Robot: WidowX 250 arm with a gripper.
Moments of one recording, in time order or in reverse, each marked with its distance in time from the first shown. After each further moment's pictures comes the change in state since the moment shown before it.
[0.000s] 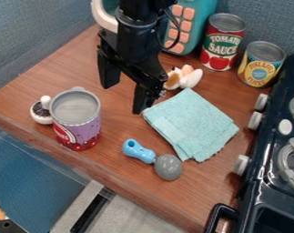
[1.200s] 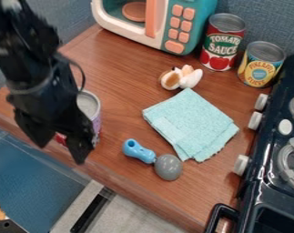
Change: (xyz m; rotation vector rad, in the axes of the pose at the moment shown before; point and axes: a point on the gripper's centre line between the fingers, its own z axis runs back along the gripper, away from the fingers) arm -0.094 0.006 -0.024 -0.144 -0.155 0.317
